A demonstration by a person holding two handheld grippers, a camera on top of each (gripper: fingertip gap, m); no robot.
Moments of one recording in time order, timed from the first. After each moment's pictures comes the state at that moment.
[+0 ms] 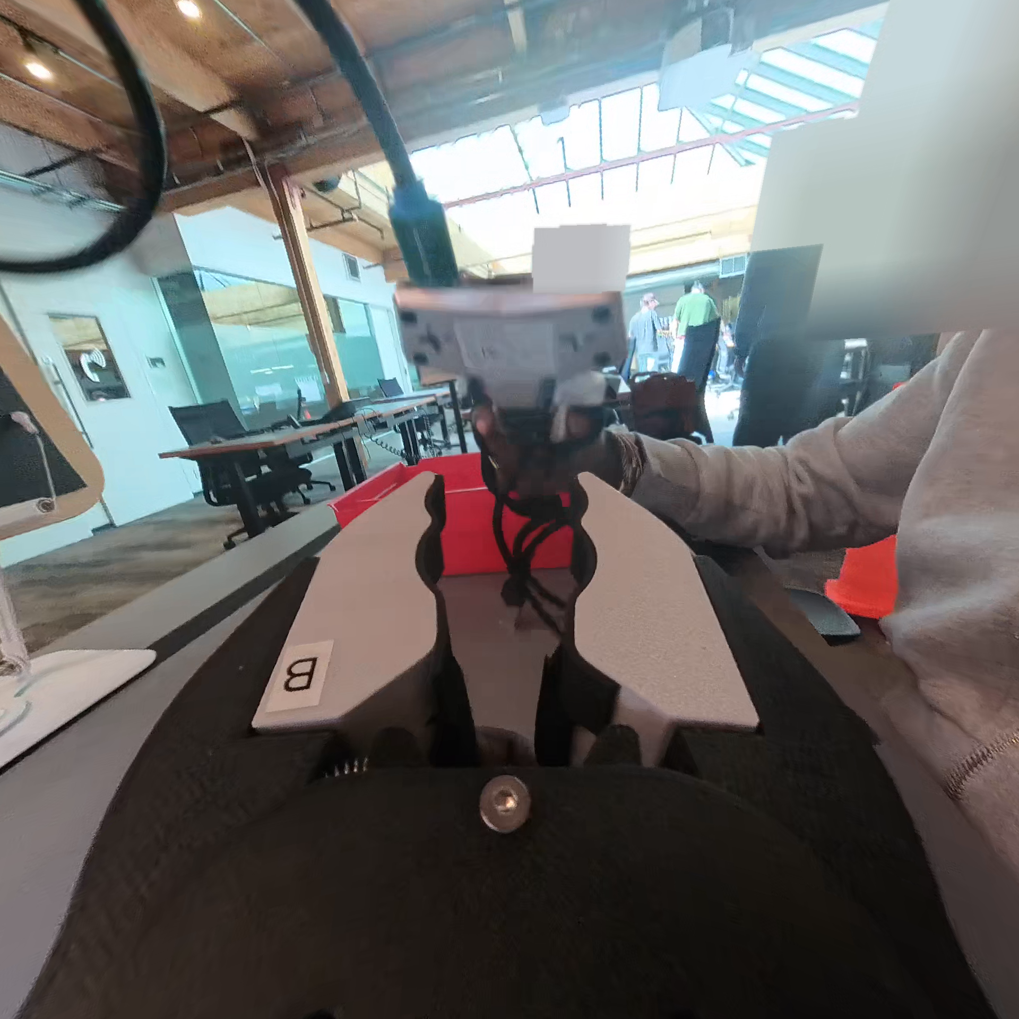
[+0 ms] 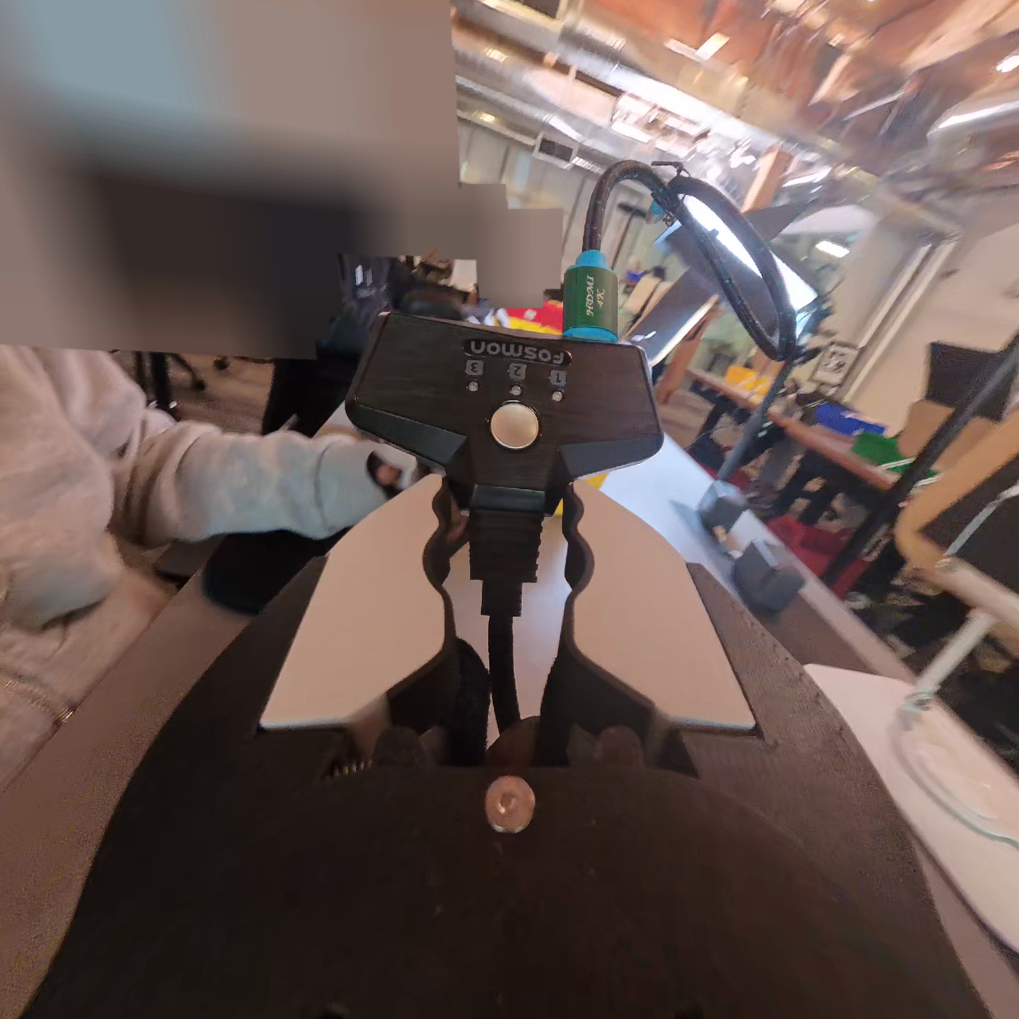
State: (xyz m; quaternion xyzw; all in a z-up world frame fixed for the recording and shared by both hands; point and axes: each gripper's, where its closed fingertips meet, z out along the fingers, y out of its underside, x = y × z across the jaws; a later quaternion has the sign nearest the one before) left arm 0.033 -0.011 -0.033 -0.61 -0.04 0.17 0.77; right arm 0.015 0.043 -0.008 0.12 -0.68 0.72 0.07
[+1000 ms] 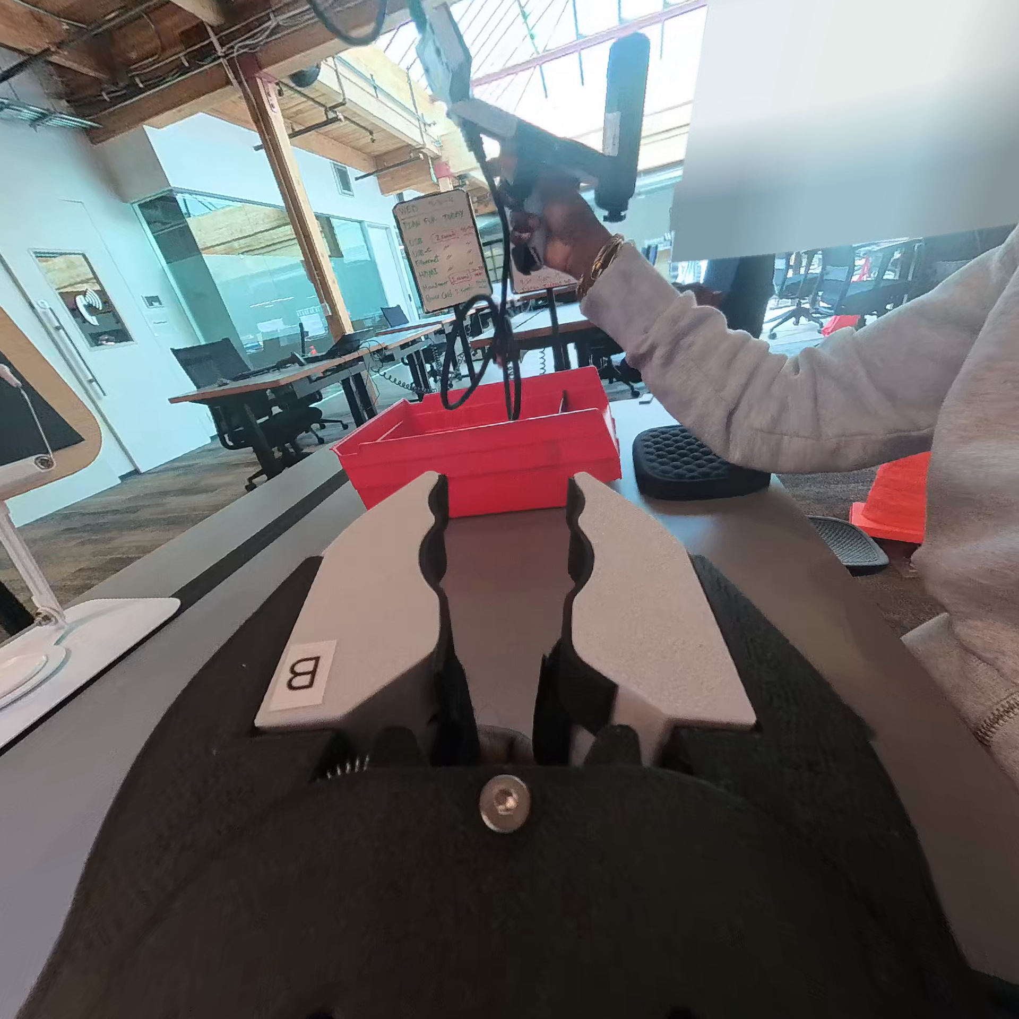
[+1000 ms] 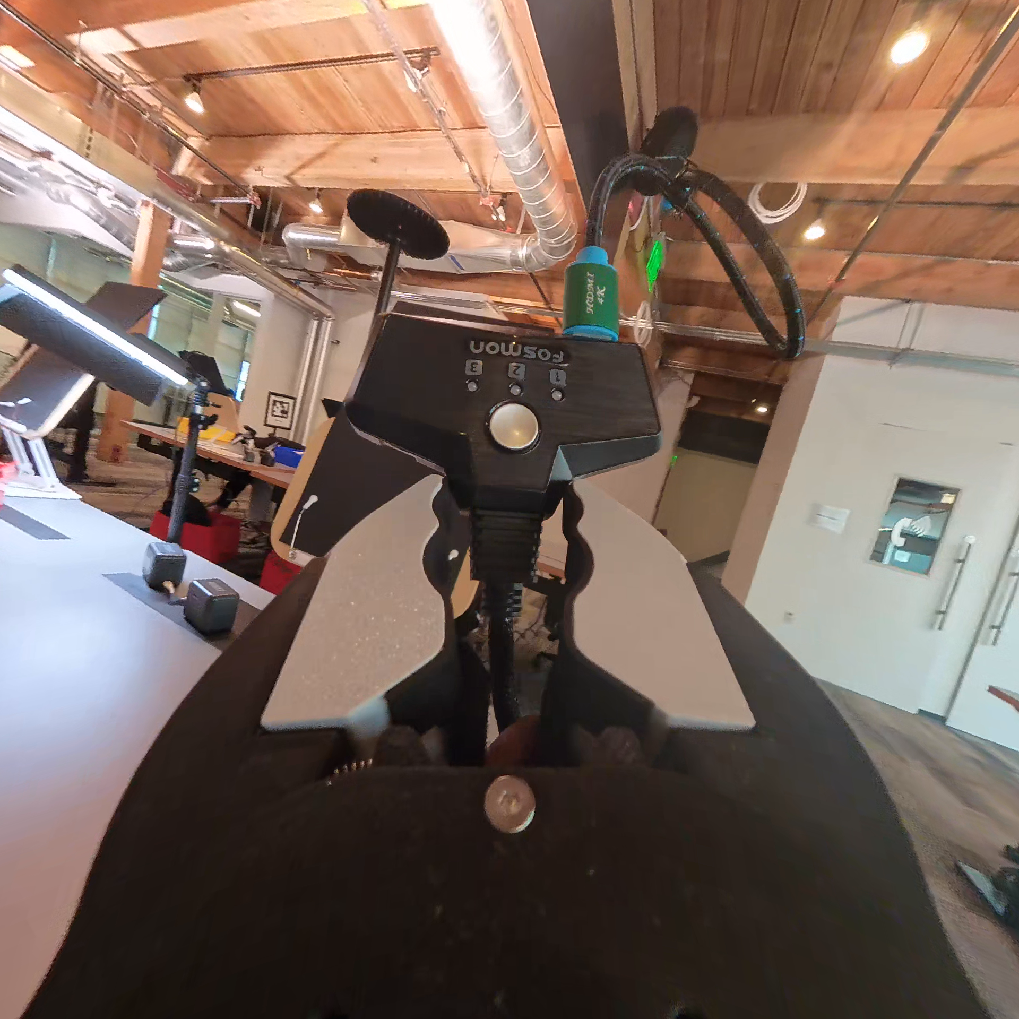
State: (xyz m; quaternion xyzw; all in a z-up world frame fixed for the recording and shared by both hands) left arm 0.027 0.000 -0.056 -0.67 -0.04 0.19 0.72; right arm -0.110 0.318 0.147 -0.16 -0.50 0.70 0.49
